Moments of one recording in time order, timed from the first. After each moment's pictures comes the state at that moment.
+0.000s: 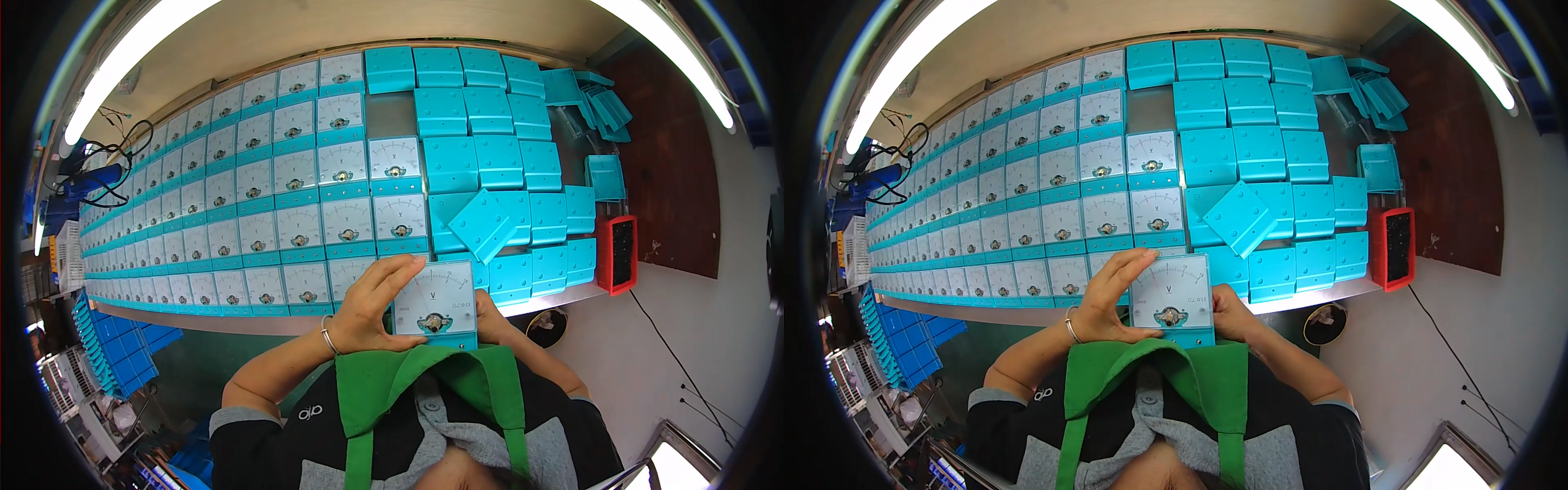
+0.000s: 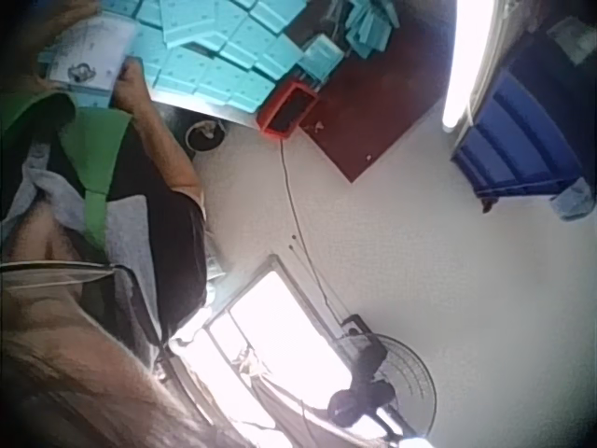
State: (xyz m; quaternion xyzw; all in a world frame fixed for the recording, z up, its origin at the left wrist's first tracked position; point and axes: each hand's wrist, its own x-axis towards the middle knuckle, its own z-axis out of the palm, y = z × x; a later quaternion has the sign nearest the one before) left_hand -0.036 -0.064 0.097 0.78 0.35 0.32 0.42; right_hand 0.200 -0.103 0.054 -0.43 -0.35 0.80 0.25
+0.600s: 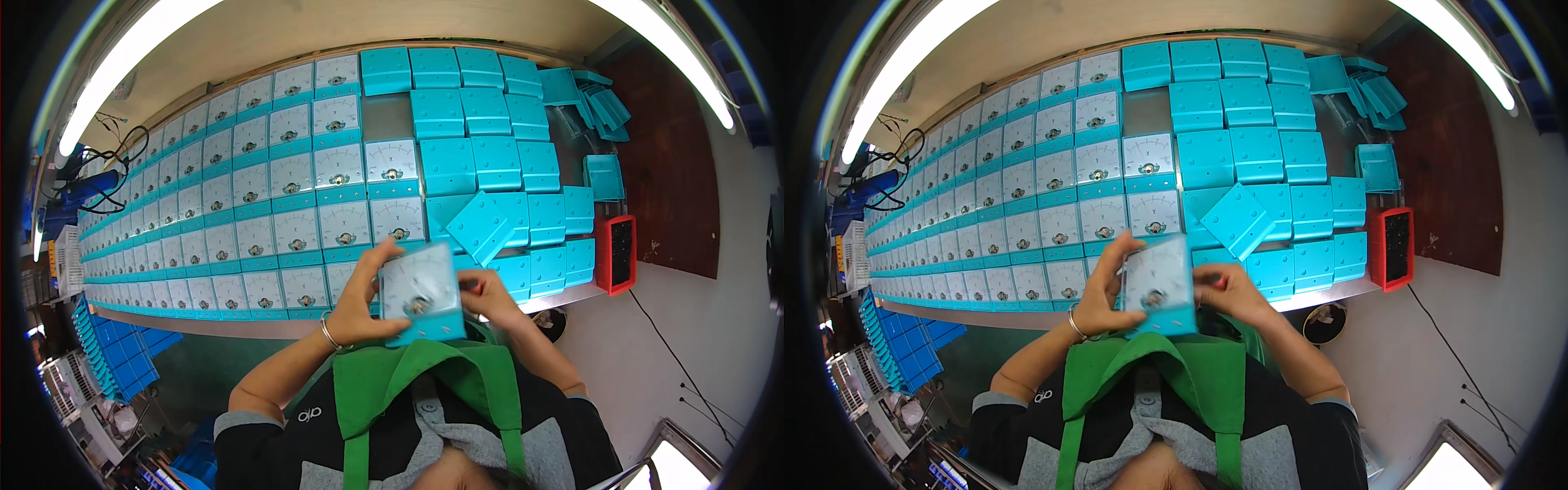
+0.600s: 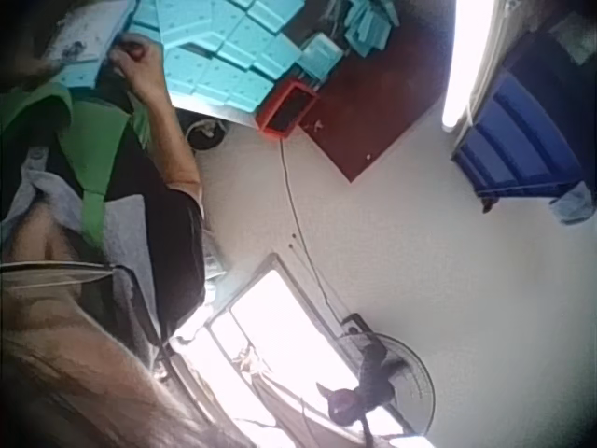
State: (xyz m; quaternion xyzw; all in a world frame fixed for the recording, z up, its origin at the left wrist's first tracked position) left_hand -0.039 -0.064 0.074 0.59 0.39 0.38 0.59; right_hand 0.211 -0.069 0.058 -0.45 -0.35 0.78 0.25
